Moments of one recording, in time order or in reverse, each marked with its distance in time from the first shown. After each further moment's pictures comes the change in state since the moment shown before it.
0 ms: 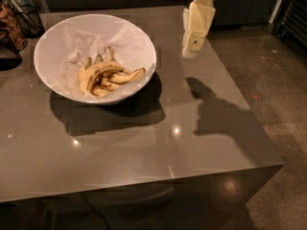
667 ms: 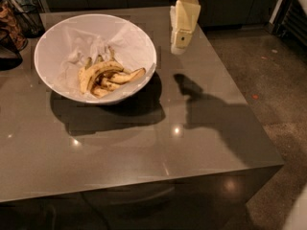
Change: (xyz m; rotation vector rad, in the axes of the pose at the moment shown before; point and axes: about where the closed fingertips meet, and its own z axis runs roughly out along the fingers) arm -0.023 -0.016 0.012 0.008 -0.011 -0.063
